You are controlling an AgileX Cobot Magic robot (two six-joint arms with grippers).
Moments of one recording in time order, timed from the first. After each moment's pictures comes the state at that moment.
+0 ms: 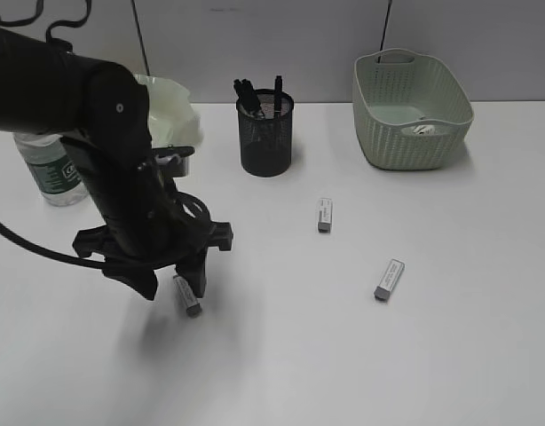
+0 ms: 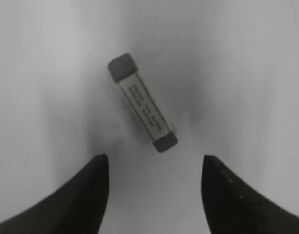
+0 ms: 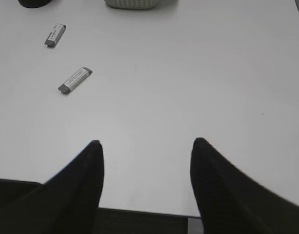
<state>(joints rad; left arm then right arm) -0.63 1.88 -1.17 -0.11 0.85 -0.51 0.20 0.12 -0.51 -0.05 1.04 0.08</state>
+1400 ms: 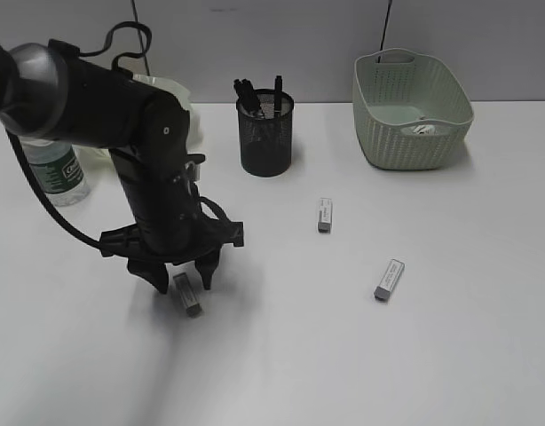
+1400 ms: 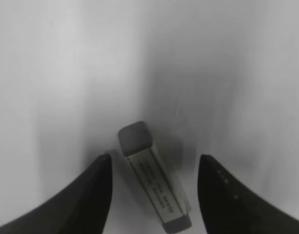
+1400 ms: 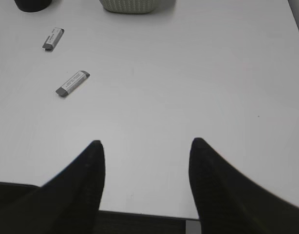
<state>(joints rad) -0.63 2.04 -1.29 0.00 0.83 -0.68 0.20 0.10 -0.51 -0.06 1.04 0.08</state>
